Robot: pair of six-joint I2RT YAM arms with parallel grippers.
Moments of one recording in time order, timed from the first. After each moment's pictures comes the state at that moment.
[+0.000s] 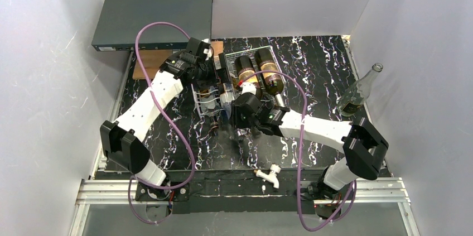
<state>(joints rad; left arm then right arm) -0.50 1.57 1.58 -0.88 0.05 -0.62 1.05 1.52 1.03 -0.23 0.23 0.68</state>
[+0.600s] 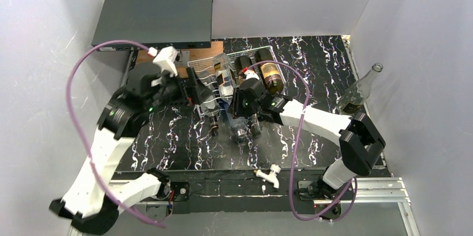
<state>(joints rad) -0.50 1.03 1.43 -0.91 0.13 -0.55 0.93 1.56 1.11 -0.23 0.08 0.72</state>
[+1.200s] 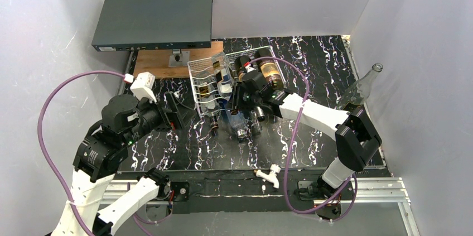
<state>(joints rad) -0.50 0.70 1.30 -1.03 0.06 -0.55 0.85 1.61 1.18 -0.25 -0.07 0.77</state>
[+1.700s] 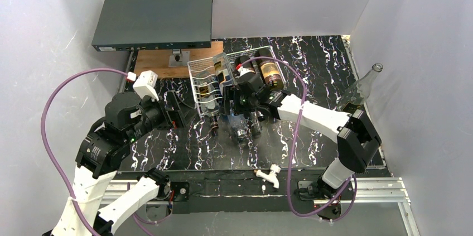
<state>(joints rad) -0.50 0.72 1.30 -1.03 0.06 -0.55 0.90 1.61 1.22 -0.30 -0.06 0.65</state>
